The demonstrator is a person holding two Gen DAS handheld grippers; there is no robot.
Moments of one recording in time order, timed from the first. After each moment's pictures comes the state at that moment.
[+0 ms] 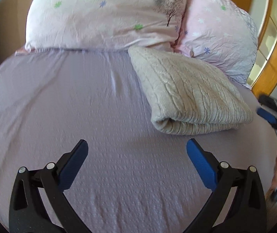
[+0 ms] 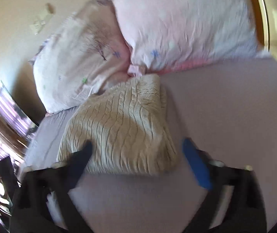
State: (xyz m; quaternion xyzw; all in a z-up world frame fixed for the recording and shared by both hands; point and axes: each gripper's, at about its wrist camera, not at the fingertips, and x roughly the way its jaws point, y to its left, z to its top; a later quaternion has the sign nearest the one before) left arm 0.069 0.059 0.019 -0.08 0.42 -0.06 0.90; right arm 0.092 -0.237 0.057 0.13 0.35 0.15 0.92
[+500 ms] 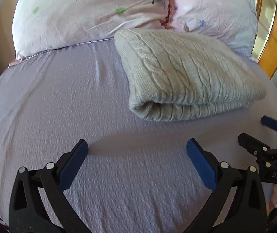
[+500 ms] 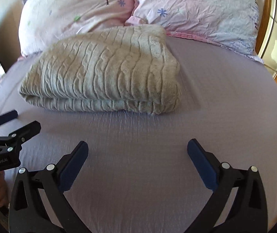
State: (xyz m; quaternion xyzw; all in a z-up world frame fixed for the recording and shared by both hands) left arm 0.080 0.020 0.002 0.02 0.45 -0.05 0.89; right arm 0.065 -0.194 0.005 -0.02 0.44 0.07 0.90
